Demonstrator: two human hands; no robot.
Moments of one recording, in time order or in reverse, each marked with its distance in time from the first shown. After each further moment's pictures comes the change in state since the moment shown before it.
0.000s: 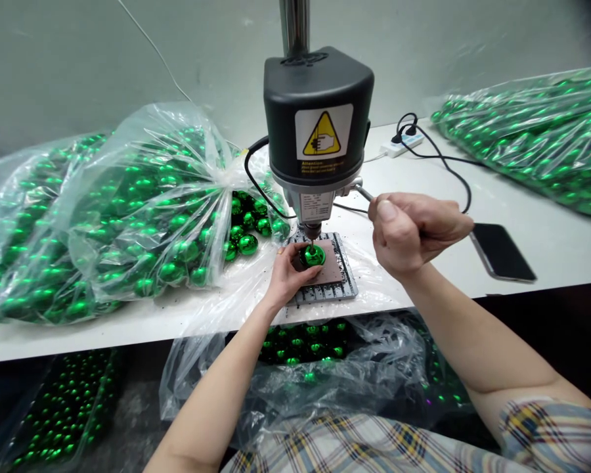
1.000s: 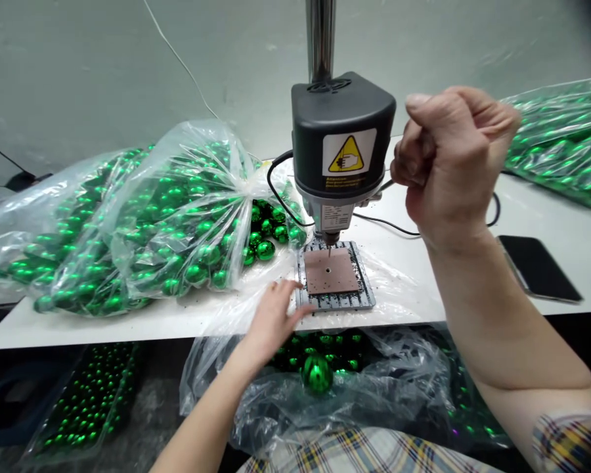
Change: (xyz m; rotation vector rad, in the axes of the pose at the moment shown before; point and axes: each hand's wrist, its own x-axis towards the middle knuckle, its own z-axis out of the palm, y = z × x) left_hand -0.067 0.056 -0.070 0.576 -0.165 0.069; right_hand 0.083 0.003 0.026 0.366 0.213 0.277
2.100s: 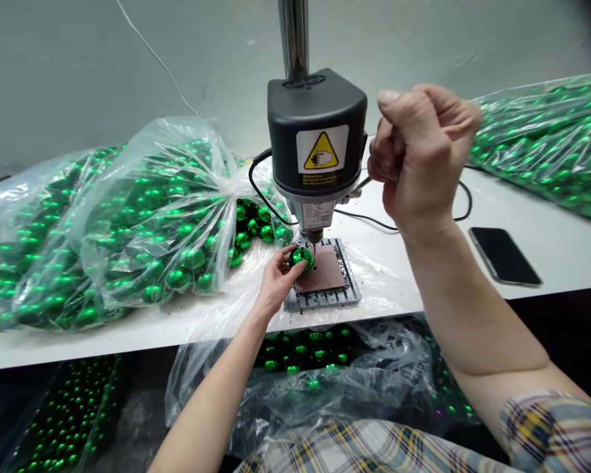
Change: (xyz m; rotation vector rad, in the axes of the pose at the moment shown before) left_hand 0.068 -0.009 0.048 -0.932 0.124 -0.288; right_hand -0.001 -0.001 0.003 -0.038 -0.002 -0.021
